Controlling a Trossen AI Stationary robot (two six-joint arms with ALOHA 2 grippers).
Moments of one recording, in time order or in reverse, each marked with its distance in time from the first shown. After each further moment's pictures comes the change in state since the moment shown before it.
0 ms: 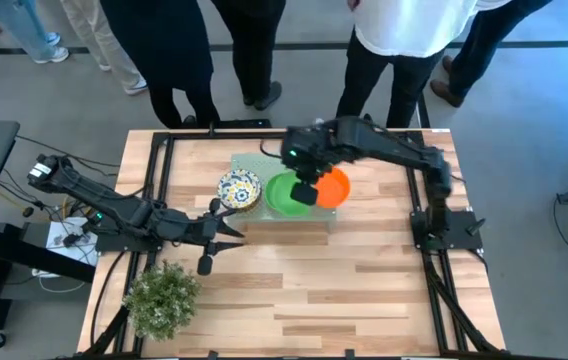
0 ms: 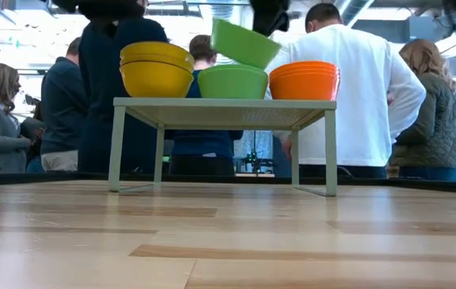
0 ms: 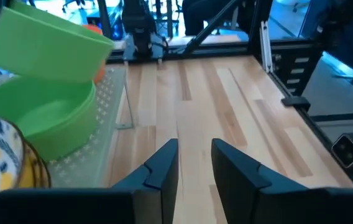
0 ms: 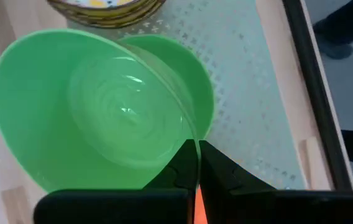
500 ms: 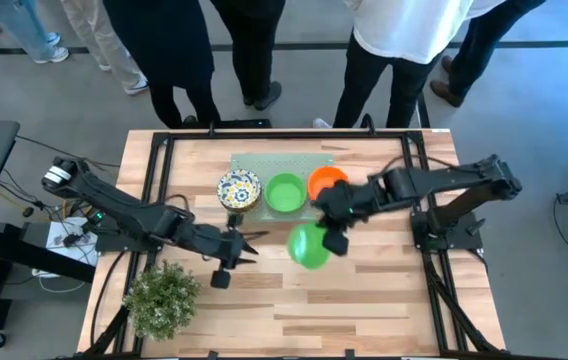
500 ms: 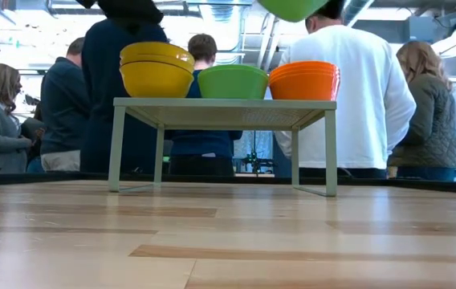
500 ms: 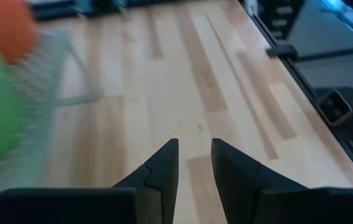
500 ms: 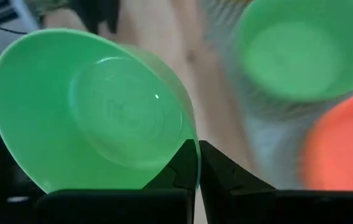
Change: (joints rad) left arm -0.002 0.307 0.246 -0.191 0.117 0.005; right arm 0.309 -0.488 -0.763 0.548 -0.072 0.360
